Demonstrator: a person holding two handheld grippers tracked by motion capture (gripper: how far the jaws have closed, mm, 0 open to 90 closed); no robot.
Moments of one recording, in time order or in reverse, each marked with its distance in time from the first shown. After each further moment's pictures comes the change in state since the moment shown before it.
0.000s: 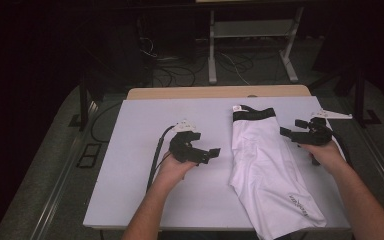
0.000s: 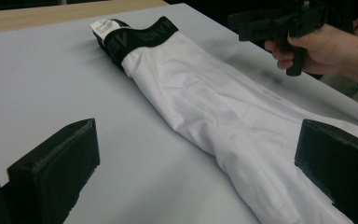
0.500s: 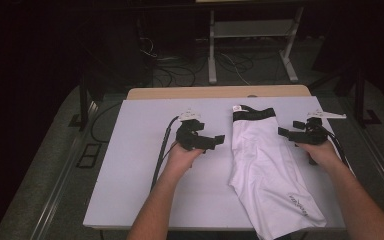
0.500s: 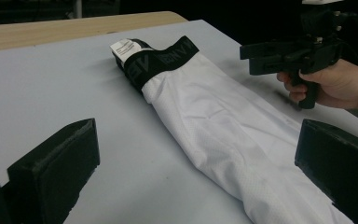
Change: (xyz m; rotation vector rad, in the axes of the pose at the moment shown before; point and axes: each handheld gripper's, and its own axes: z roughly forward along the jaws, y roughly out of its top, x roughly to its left) left arm 0.019 0.018 0.030 -0.021 0.038 -0.042; right arm -0.013 -0.008 0.018 0.028 -0.023 0.031
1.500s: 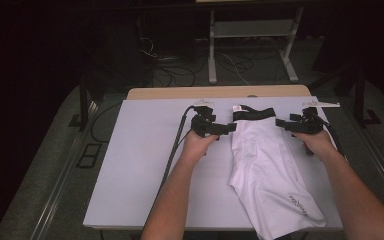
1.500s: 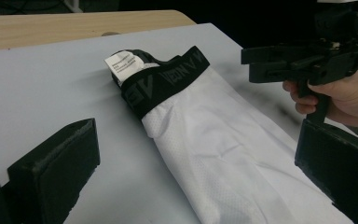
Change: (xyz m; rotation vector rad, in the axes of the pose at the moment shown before) left arm 0.013 0.025 0.055 0.015 -0.012 -0.083; right arm -0.010 0.026 0.021 0.040 -0.023 0.025
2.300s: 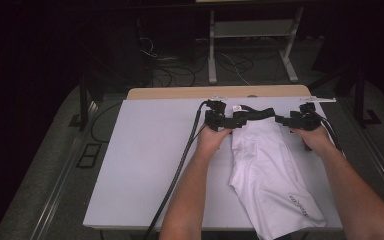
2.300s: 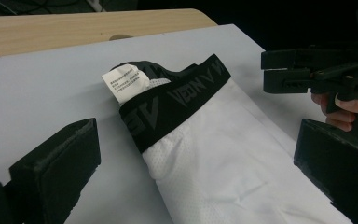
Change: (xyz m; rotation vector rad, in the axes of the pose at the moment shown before) left arm -0.008 0.014 0.046 0.022 0.101 -0.013; right arm -0.001 0.010 0.011 0.033 -0.086 0.003
